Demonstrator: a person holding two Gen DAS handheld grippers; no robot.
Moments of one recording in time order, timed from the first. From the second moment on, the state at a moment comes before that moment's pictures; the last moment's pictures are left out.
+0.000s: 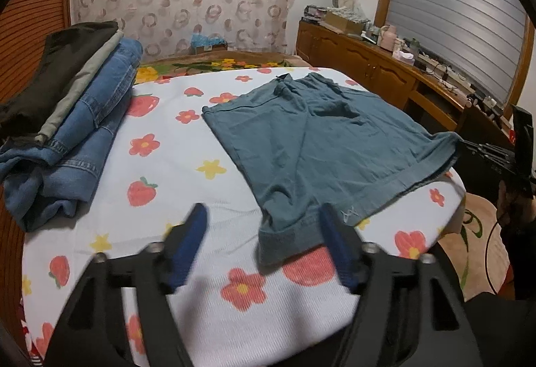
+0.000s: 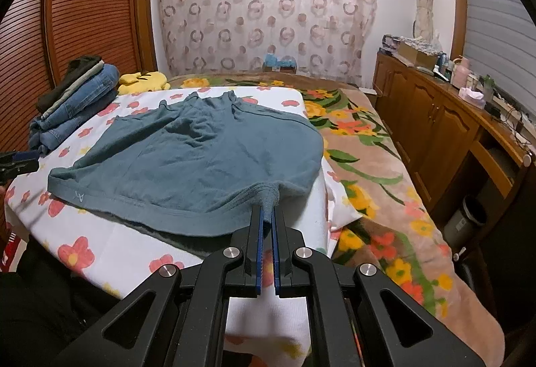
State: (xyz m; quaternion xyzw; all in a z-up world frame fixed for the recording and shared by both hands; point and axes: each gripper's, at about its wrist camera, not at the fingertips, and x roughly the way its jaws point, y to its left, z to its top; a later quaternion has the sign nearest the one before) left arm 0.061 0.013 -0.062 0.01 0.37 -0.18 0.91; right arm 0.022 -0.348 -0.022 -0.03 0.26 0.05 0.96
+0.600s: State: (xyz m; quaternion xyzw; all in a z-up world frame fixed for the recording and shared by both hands) left arm 0.180 0.014 -0.069 0.00 0.38 -0.17 0.91; right arm 0.029 -0.355 -0.022 -0.02 0.27 0.06 0.96
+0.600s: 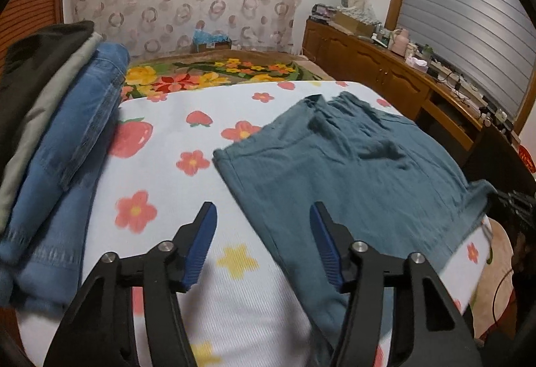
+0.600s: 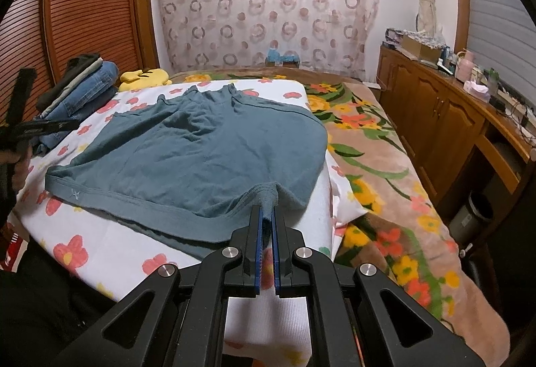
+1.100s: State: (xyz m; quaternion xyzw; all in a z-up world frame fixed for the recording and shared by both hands) left arm 0.261 0.009 -0.095 0.02 0.44 -0.15 0.89; right arm 0.036 -0.355 -0.031 0.02 0.27 0.06 0.96
